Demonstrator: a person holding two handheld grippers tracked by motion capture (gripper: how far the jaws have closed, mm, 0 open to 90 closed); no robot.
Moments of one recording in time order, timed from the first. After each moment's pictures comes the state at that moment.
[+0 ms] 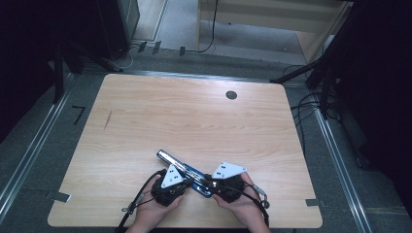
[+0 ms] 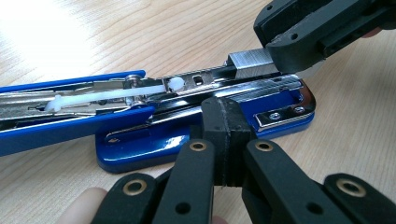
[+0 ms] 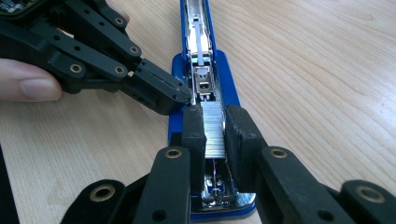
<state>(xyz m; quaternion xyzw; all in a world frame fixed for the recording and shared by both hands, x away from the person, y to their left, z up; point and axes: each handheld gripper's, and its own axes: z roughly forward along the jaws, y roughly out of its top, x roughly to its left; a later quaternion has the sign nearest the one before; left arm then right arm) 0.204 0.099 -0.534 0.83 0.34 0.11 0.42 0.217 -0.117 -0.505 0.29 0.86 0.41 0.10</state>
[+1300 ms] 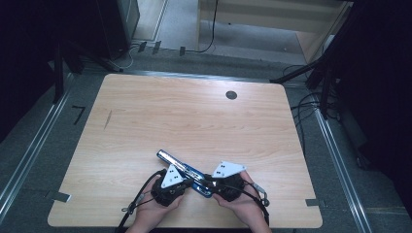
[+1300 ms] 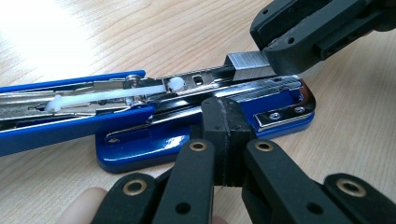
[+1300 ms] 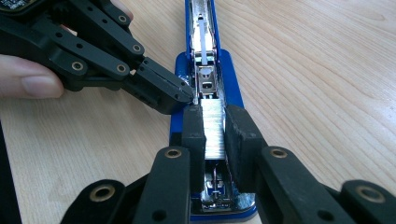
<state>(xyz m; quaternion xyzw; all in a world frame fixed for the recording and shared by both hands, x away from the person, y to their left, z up) 0.204 0.099 -0.534 0.83 0.34 0.11 0.42 0.221 -0.118 -0.506 0.28 0.86 0.41 0.08</state>
